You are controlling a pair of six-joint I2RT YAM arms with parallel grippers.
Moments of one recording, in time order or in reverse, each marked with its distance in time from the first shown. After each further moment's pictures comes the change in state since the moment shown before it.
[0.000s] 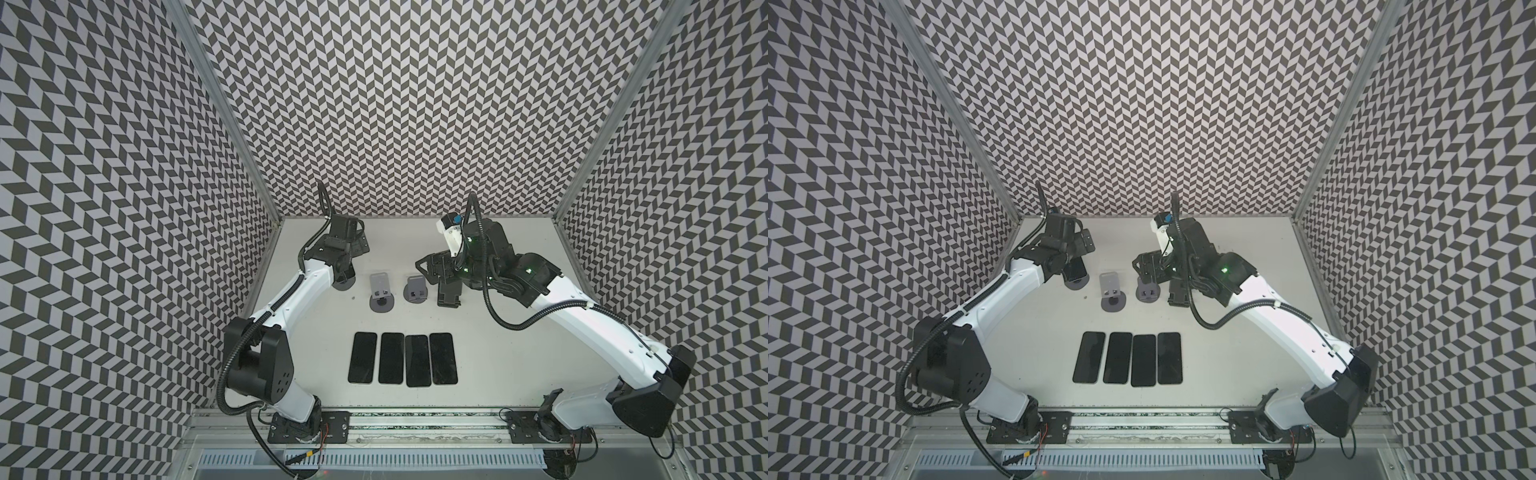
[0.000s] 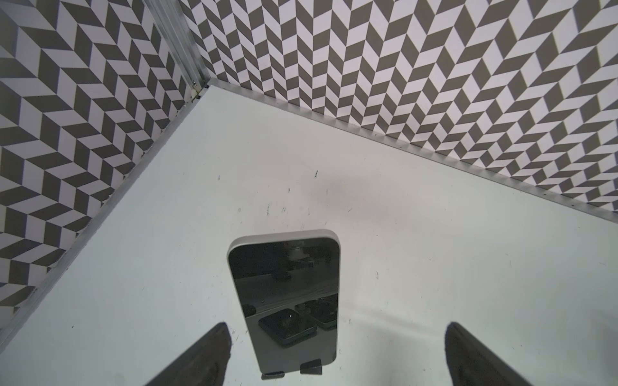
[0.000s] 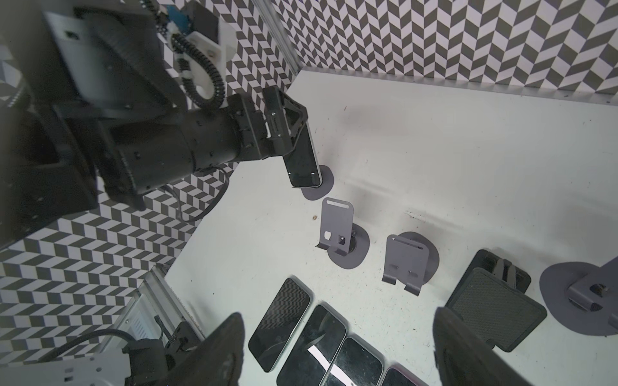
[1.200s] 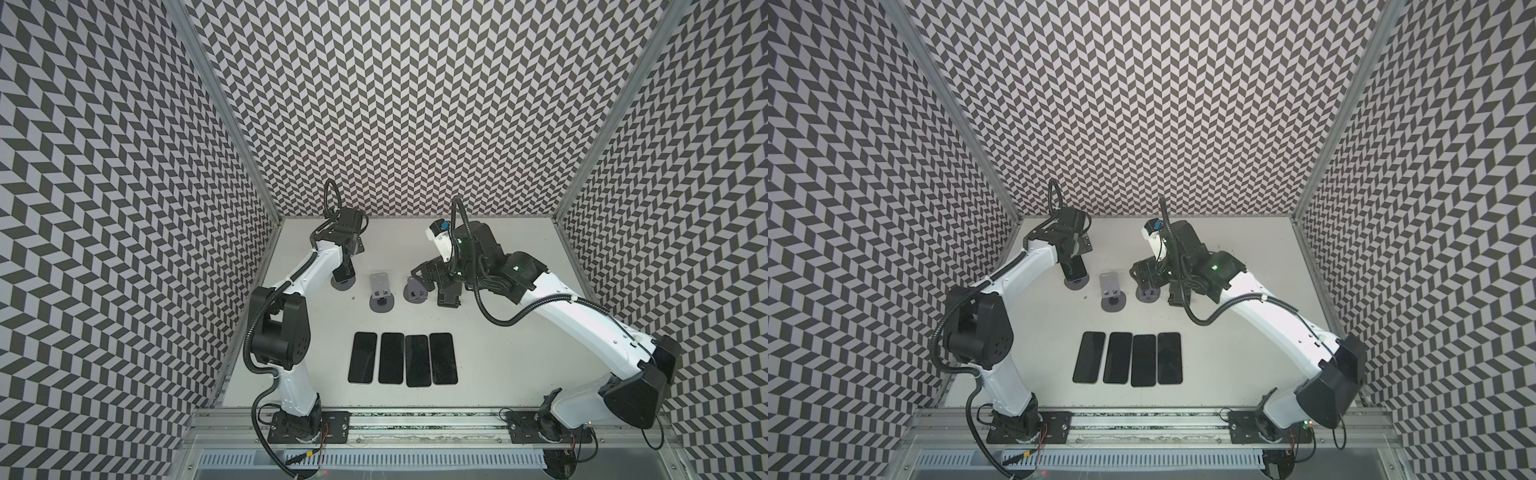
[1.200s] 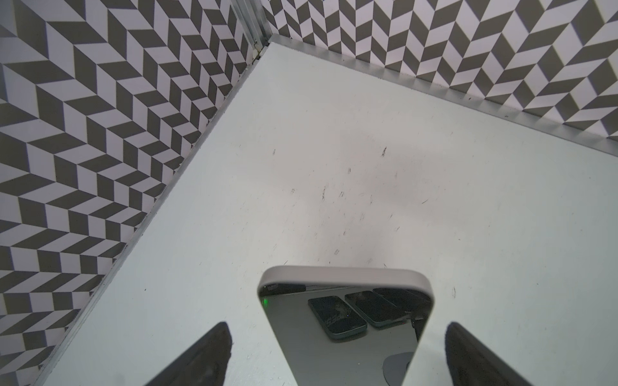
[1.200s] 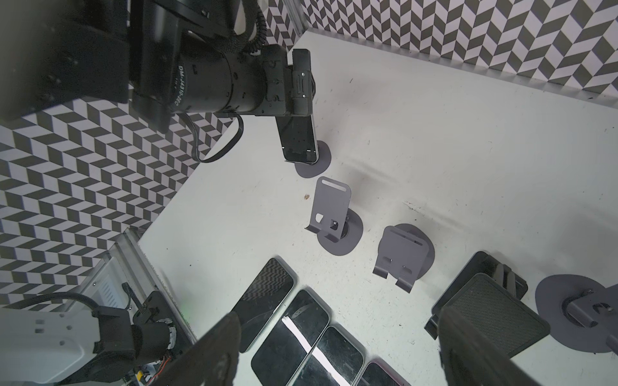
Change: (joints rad) left arm 0.034 0.229 0.195 -0.214 -0.140 -0.056; right arm -0.003 0.055 -0.010 -0.011 -0.026 -0.112
